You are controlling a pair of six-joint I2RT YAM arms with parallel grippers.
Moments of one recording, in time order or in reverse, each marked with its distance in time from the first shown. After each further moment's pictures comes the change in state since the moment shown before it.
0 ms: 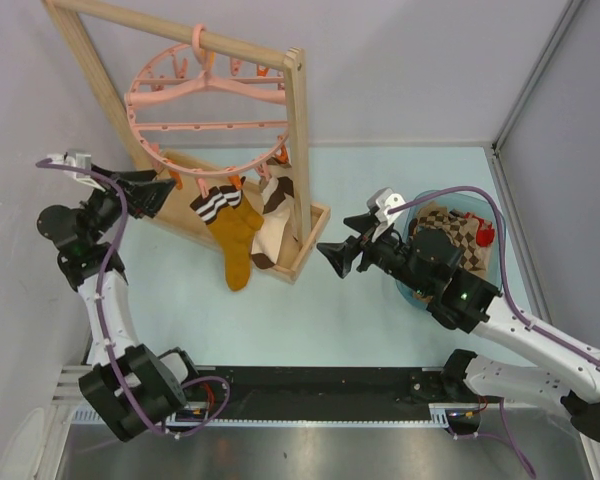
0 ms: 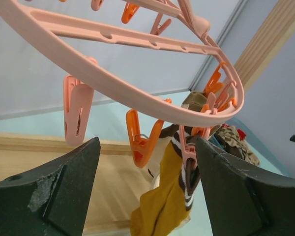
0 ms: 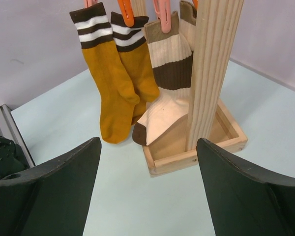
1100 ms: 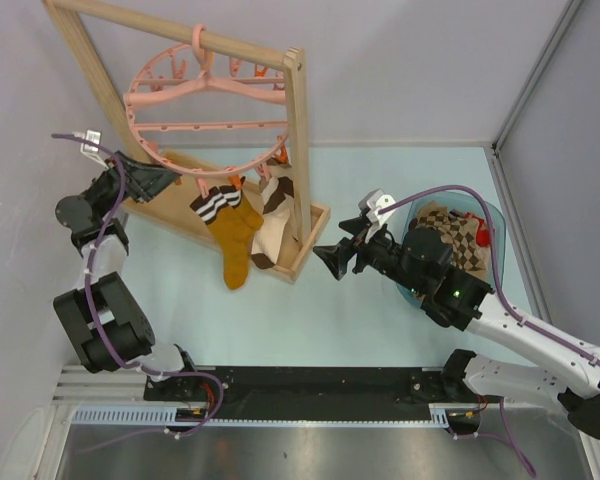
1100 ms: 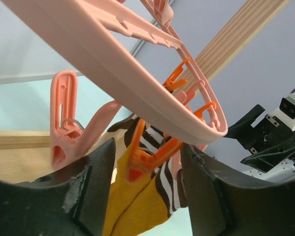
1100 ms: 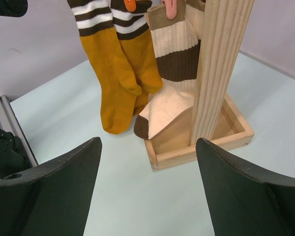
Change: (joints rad) left arm -0.072 0.408 0.094 0.708 0.185 -0.694; right arm 0.000 0.034 -0.008 0.005 -0.019 0.002
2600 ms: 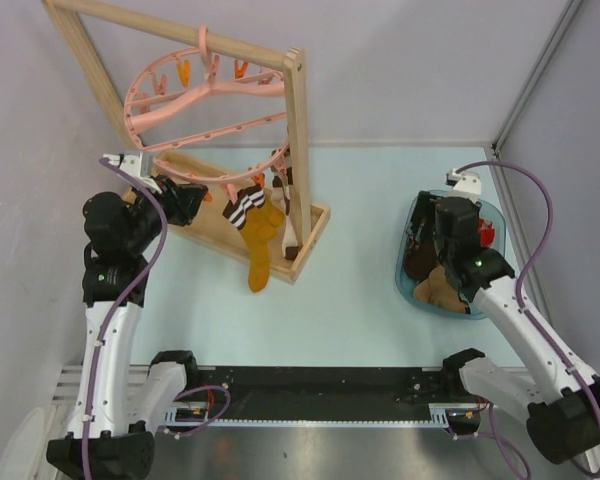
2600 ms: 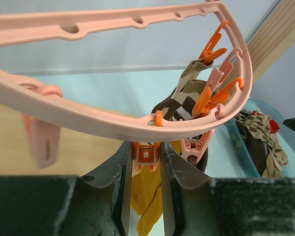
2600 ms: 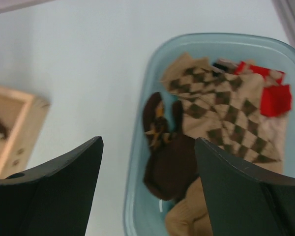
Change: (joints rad) left arm -0.439 -0.634 0.068 -1.538 -0.837 1.131; right arm -0.541 0.023 -0.003 -0.369 0.389 0.235
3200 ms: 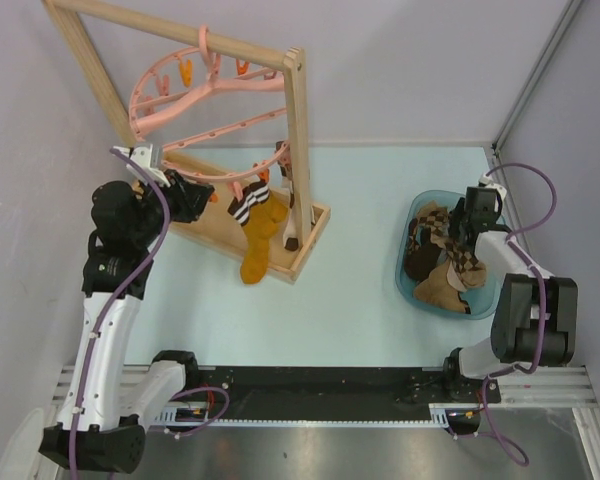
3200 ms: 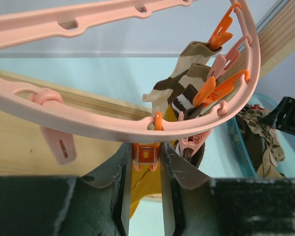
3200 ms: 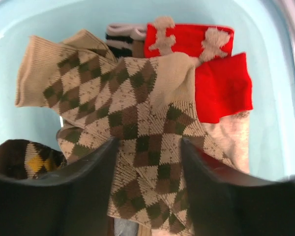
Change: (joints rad) left arm -0.092 0.054 0.090 -0.129 -0.118 -0.007; right arm -0.476 0.489 -0.002 0.164 -0.188 -0.039
